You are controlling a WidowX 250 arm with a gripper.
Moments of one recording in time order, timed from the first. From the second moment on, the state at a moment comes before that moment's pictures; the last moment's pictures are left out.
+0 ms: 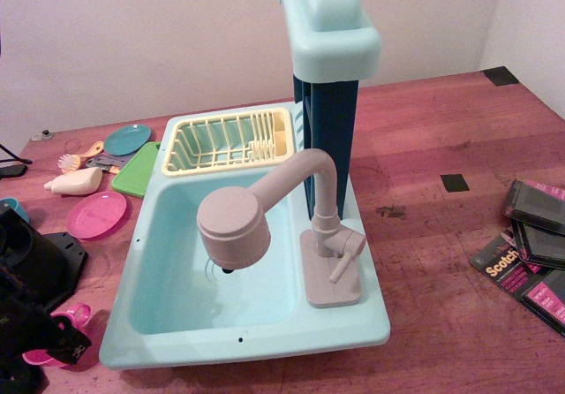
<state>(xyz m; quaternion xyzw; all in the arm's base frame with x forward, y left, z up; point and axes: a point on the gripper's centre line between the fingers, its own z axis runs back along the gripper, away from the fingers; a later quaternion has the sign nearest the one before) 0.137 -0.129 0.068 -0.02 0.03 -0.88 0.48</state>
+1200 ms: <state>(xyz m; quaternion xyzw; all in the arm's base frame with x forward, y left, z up) 0.144 -0.144 0.029 -0.04 0.04 -0.89 0.45</state>
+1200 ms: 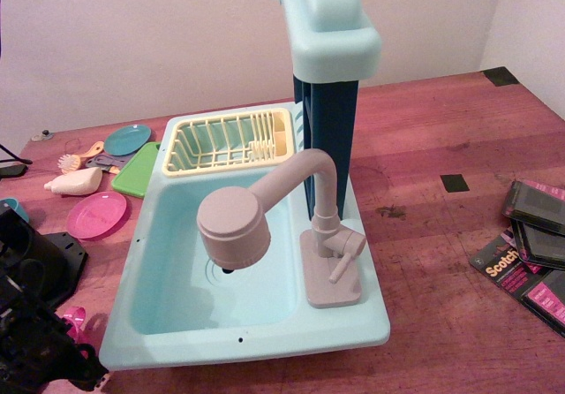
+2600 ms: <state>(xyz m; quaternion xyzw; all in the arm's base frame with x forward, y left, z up) 0.134 -0.088 0.132 -0.02 0.07 -0.90 0.43</state>
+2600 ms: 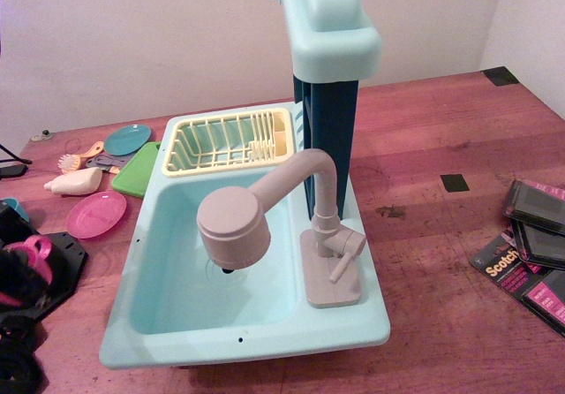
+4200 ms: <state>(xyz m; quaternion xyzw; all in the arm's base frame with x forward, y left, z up) 0.278 -0.068 0.123 0.03 0.05 -0.93 0.37</state>
